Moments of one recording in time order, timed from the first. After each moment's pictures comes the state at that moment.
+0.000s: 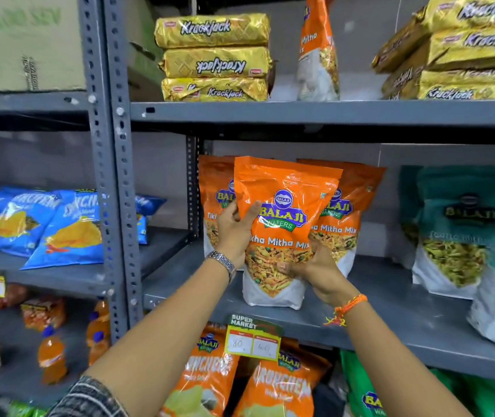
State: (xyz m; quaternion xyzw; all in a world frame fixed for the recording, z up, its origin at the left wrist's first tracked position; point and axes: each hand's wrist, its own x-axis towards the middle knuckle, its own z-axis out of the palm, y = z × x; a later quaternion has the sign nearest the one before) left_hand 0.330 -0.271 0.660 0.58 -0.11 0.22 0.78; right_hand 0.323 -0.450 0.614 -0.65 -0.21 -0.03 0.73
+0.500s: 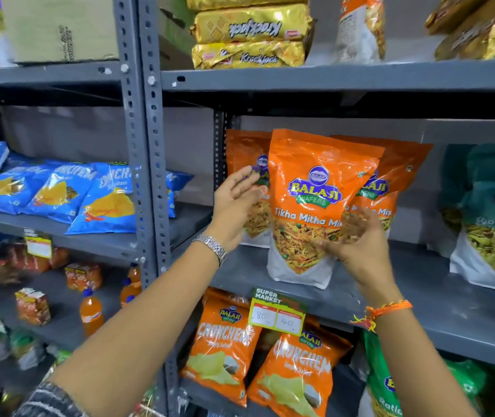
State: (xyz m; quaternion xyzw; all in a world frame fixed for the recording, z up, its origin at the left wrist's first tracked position) left_hand 0.290 -0.222 0.661 0.58 -0.12 0.25 0.77; right_hand 0.280 -0.449 0.622 -0.72 -0.10 -0.23 0.65
